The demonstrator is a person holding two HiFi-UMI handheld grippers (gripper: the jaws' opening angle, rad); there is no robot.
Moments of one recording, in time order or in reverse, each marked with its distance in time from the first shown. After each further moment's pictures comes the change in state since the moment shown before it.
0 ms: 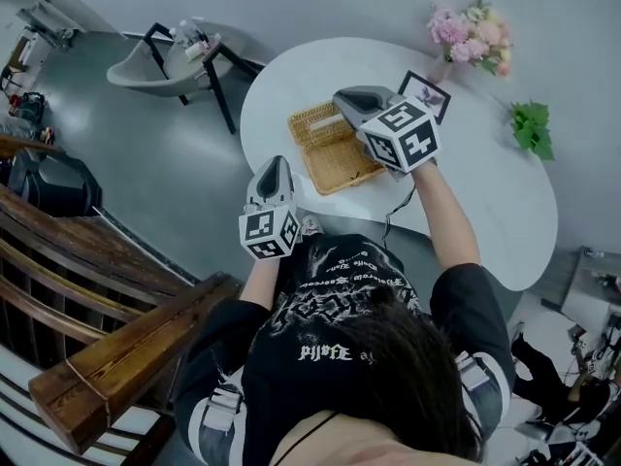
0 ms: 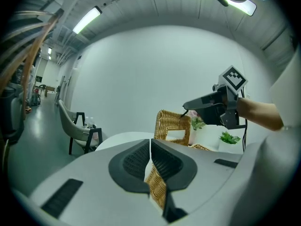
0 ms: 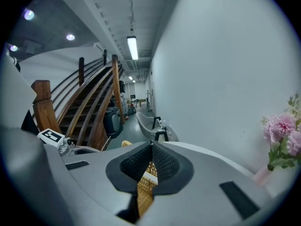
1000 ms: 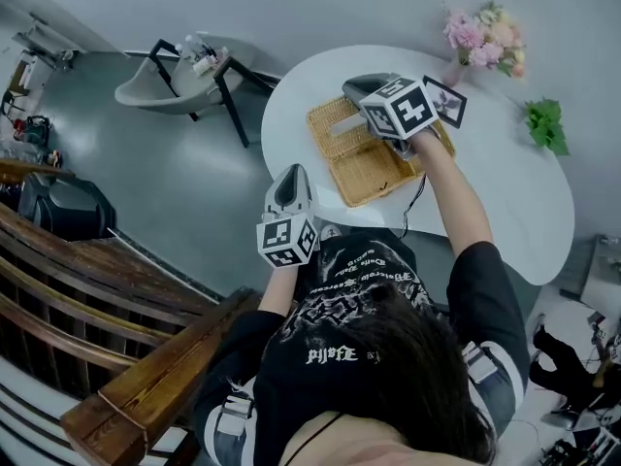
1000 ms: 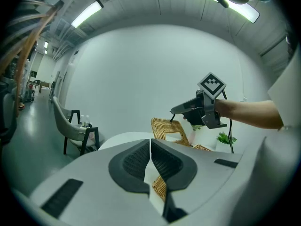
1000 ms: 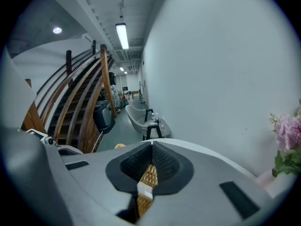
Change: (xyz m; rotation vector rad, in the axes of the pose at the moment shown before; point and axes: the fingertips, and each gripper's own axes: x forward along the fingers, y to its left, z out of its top) left arm 0.014 0.038 0.010 -0.008 0.017 -0.069; right arm 0.078 -0.038 0.008 0.048 0.121 -0.084
